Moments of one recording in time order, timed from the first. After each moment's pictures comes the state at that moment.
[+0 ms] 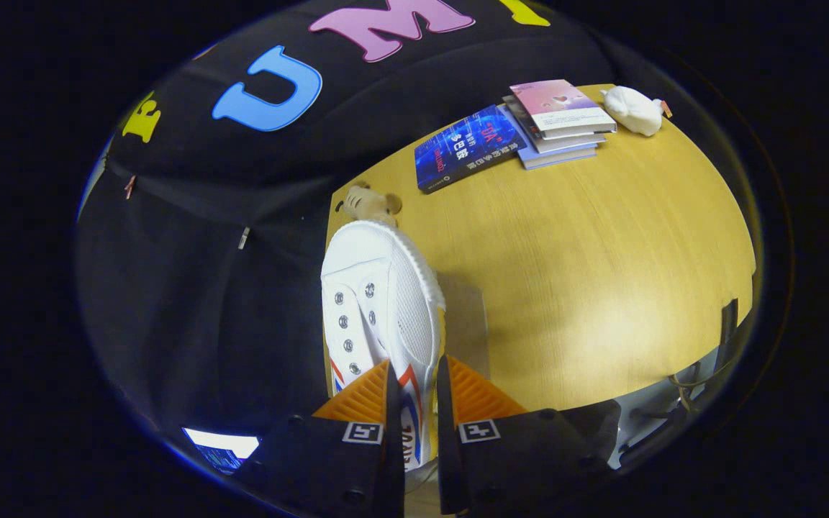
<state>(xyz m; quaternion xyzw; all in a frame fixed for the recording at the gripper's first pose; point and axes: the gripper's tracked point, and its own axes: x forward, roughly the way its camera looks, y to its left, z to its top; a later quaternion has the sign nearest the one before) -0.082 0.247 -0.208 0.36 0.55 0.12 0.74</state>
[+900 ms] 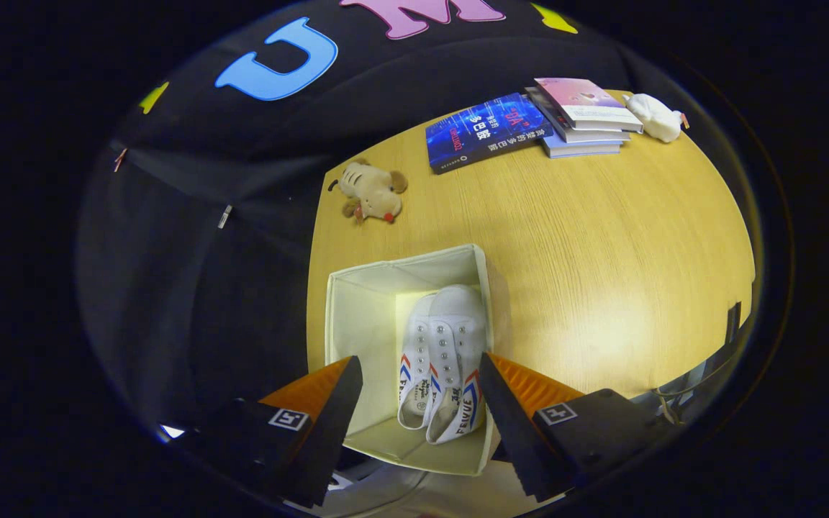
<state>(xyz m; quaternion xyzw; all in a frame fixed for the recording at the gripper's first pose) -0.068 0.300 -0.227 0.33 0.55 0.11 0.76</state>
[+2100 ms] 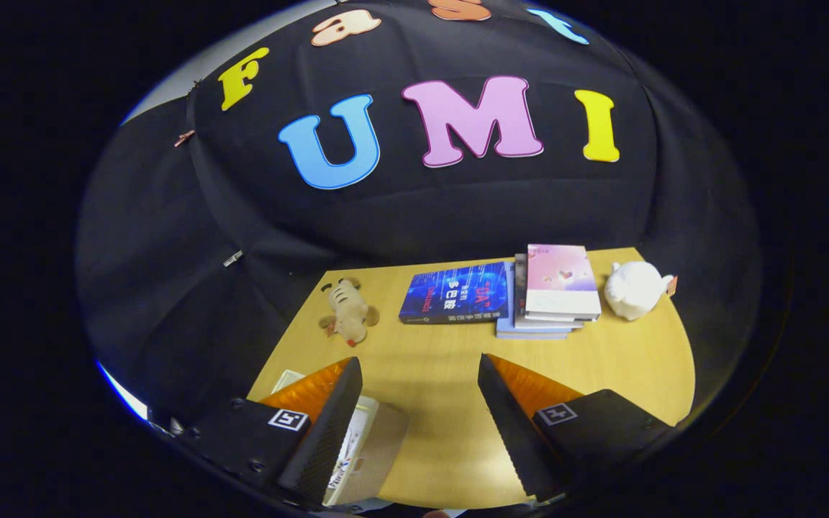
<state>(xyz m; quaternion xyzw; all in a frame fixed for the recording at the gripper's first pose) 0.045 0.109 -0.161 0.18 0.32 0.11 0.92</state>
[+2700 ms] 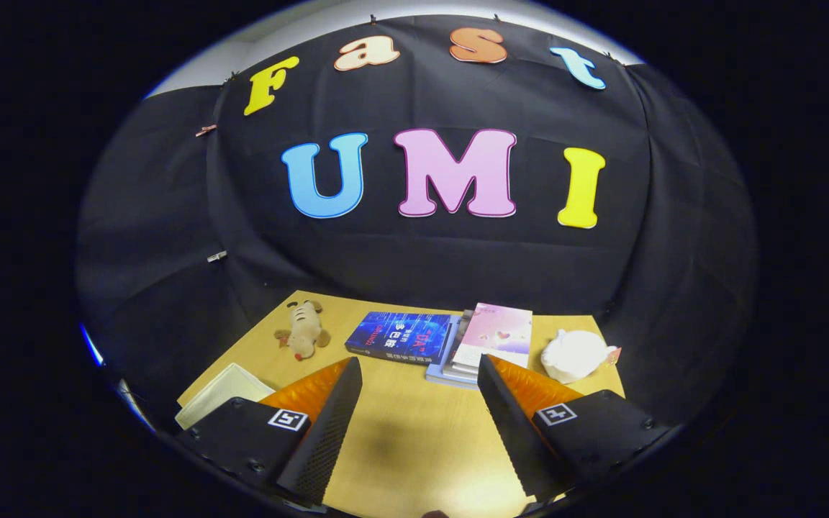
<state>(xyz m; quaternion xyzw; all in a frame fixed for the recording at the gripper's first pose) 0.035 -0.009 -0.137 0.09 0.23 0.10 0.96</state>
